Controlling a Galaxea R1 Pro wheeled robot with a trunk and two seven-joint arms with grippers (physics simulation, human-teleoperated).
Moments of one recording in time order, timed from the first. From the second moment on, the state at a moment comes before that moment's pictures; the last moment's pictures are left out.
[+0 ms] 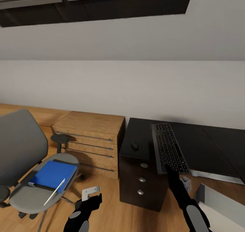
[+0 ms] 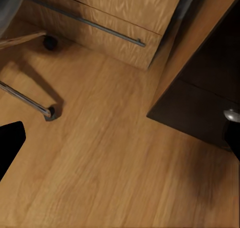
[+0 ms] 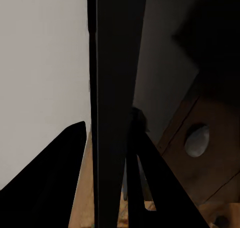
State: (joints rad) left arm -0.12 -0.02 -0.32 -1.27 0.43 0.37 0.47; right arm -0.14 0.07 -0.15 -1.31 -1.23 0.13 0.10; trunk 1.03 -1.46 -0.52
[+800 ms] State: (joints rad) left arm -0.12 -0.03 -0.34 -1.27 0.43 0.37 0.47; right arm -0.14 0.09 -0.09 -1.24 -1.22 -0.01 0.11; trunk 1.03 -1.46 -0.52
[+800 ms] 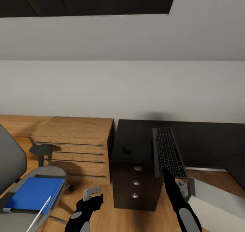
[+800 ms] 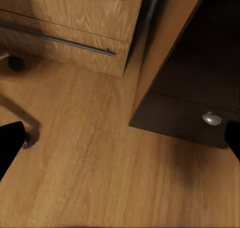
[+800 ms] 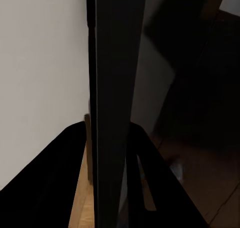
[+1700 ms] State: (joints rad) left arm -0.12 -0.02 -0.34 -1.27 0.43 0.37 0.47; right arm -0.14 0.08 -0.01 -1.23 -1.23 0.00 0.10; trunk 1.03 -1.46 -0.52
